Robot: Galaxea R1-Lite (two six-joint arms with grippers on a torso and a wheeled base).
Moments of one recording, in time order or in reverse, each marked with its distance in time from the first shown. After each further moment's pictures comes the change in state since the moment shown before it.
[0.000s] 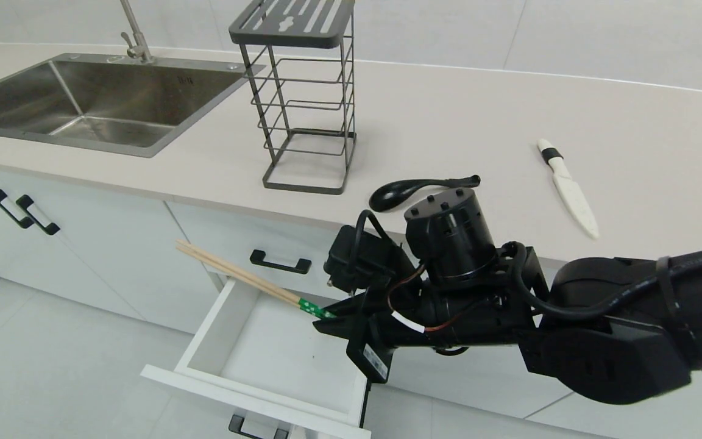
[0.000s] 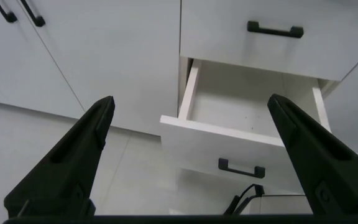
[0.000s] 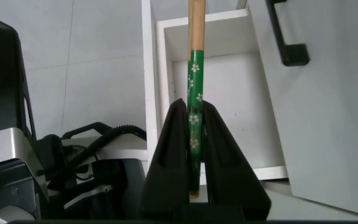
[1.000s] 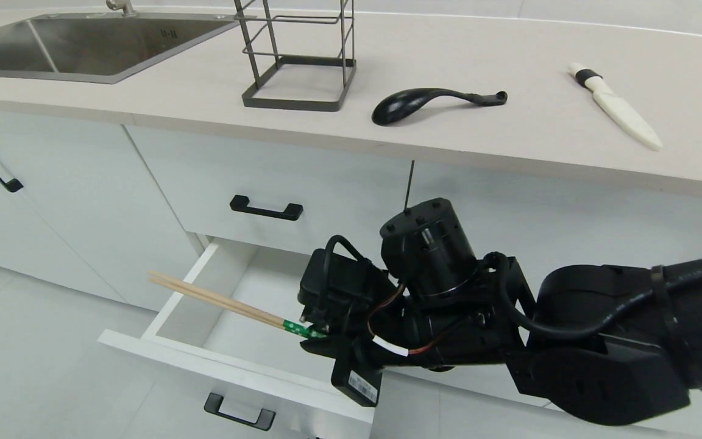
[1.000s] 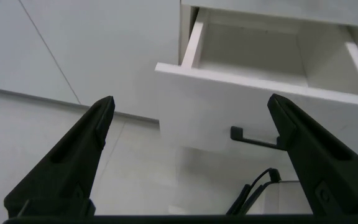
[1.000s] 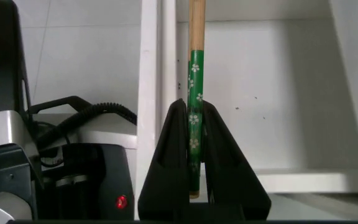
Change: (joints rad) left arm 0.000 0.000 0.000 -0.001 0.000 0.000; right arm 0.066 0.014 -0.040 0.069 -0.057 -0.076
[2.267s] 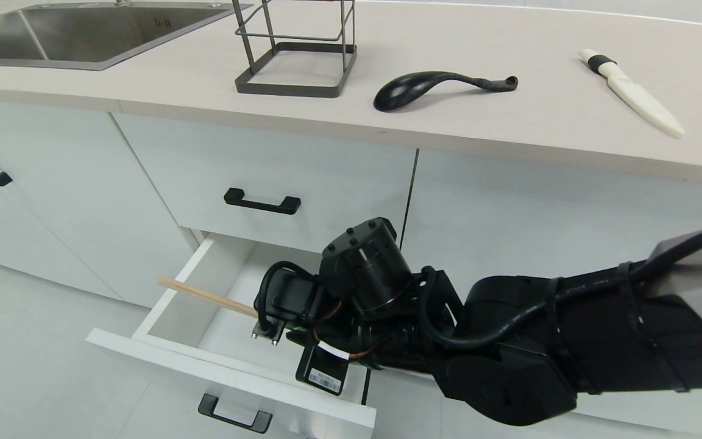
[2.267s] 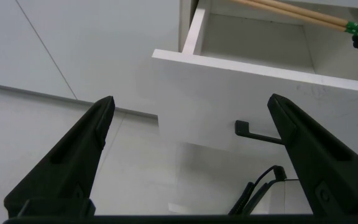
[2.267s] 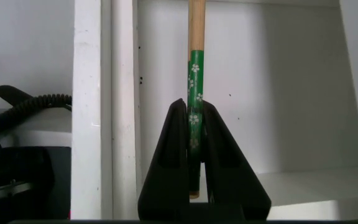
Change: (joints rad) left arm 0.000 0.000 0.000 0.001 0.000 0.000; right arm 0.045 0.151 -0.137 0.019 -0.206 -0.086
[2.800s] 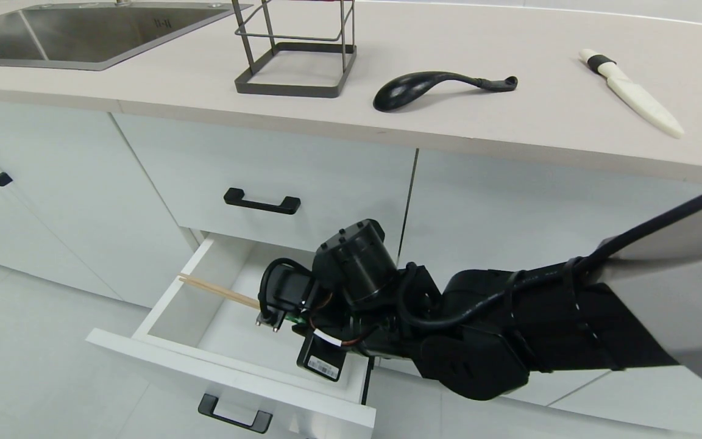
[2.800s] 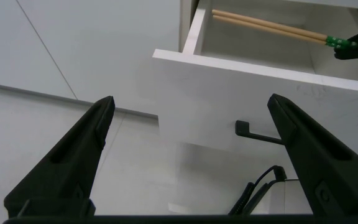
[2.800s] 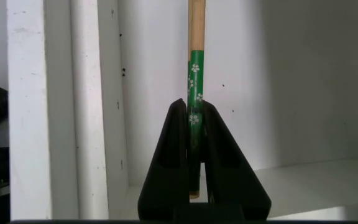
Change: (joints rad) left arm 0.000 0.000 0.000 -0.001 0.000 0.000; right arm -0.030 0.075 -0.074 0.035 -0.023 -0.001
